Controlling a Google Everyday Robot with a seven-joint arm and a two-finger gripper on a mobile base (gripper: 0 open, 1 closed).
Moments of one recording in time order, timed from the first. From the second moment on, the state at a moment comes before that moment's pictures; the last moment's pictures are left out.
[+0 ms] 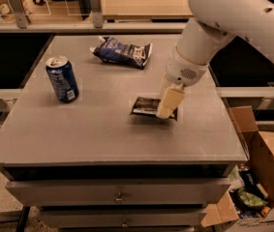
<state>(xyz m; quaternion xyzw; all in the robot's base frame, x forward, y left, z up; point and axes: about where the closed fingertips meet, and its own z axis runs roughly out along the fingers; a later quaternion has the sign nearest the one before) 0.533 -0.081 0.846 -0.66 0.73 0.10 0.13</state>
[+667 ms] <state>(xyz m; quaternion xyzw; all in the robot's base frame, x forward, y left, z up) 0.567 -0.028 0.862 -0.65 0.73 0.13 0.16</state>
